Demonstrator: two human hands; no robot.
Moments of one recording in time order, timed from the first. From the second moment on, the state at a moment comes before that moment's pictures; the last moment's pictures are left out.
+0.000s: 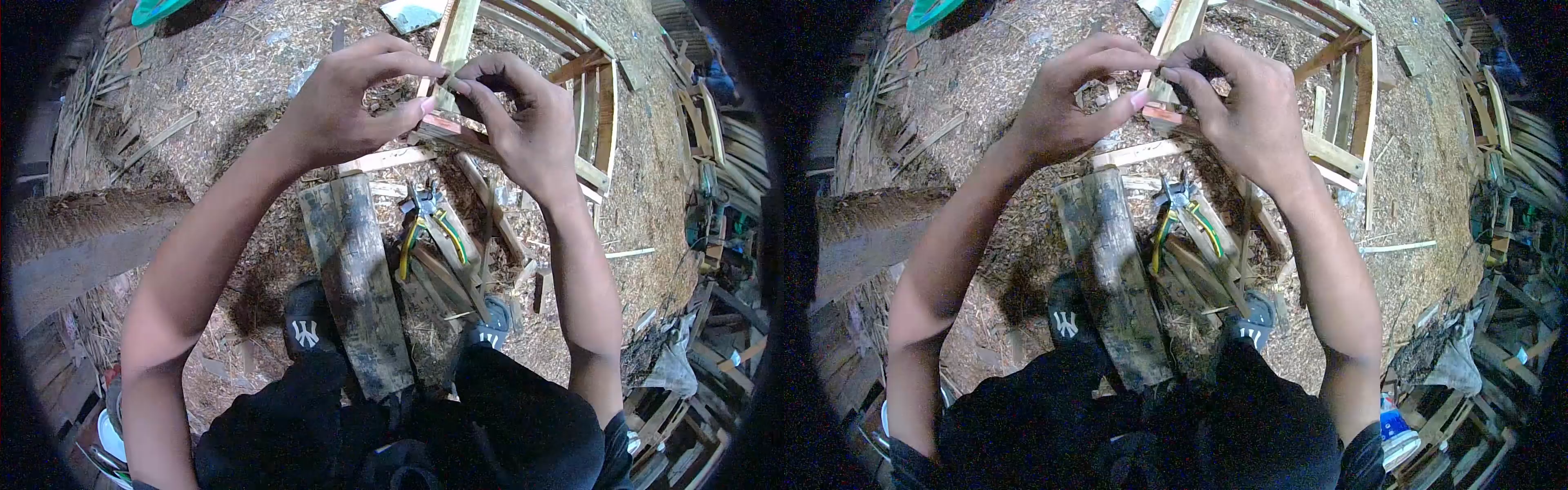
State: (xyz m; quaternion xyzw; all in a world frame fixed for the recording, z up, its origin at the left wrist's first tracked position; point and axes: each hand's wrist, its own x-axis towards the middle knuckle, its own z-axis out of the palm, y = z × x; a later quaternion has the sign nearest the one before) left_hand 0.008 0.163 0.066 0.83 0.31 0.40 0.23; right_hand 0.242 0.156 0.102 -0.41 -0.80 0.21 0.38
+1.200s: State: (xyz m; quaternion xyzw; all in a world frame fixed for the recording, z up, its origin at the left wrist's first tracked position) left_hand 0.004 0.156 0.066 0.82 0.32 0.39 0.26; right_hand 0.236 0.155 0.092 -0.31 -0.85 0.10 0.41
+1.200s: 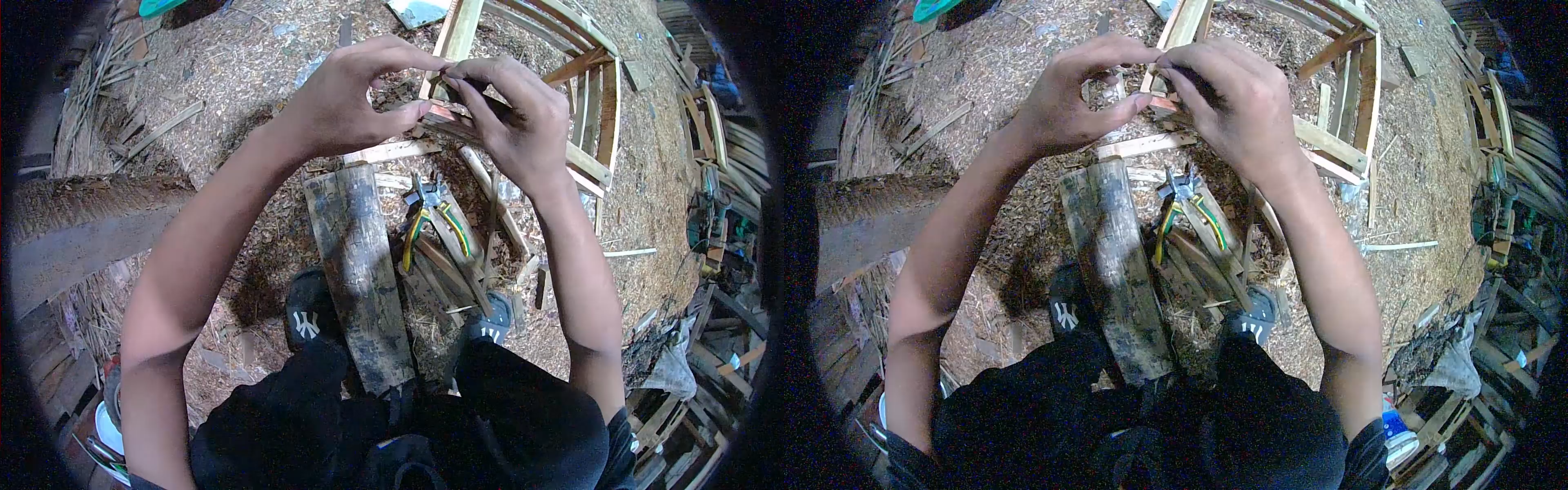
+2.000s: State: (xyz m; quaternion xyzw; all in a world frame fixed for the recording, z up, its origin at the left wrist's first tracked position) left_hand 0.013 0.158 0.067 0.80 0.33 0.43 0.25; right_hand 0.239 0.155 0.092 -0.29 -0.87 0.09 0.38
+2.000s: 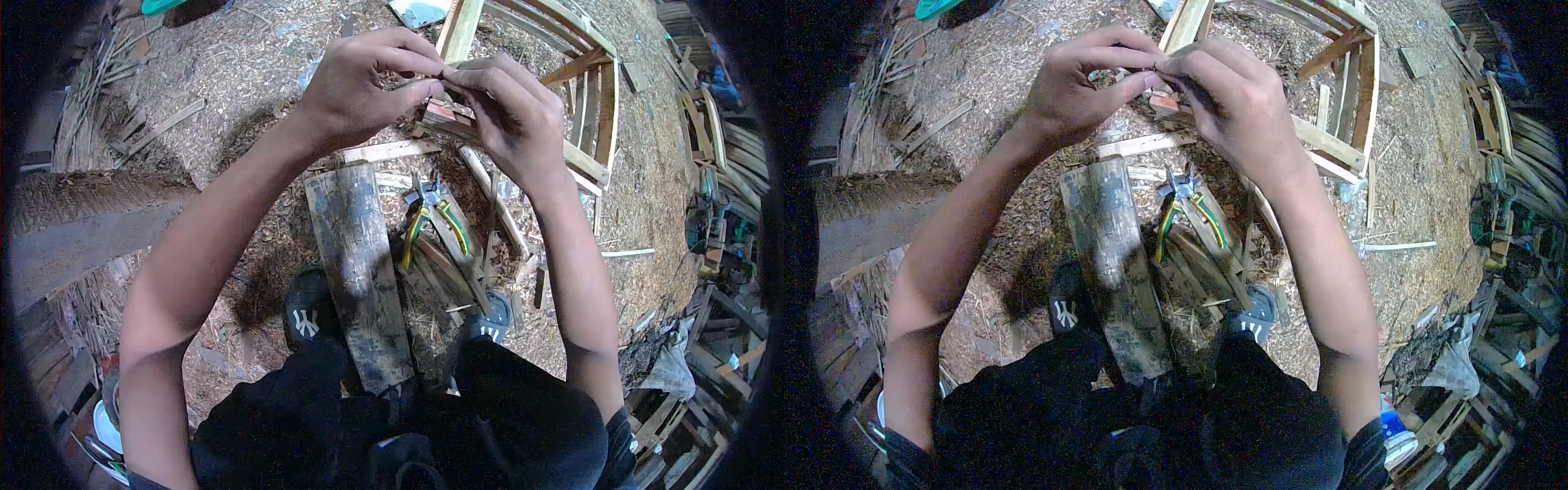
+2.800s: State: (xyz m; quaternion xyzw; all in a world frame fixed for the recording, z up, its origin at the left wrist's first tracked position) left_hand 0.017 0.162 0.065 0.78 0.30 0.46 0.30; right_hand 0.238 0.157 0.088 -0.29 -0.85 0.08 0.43
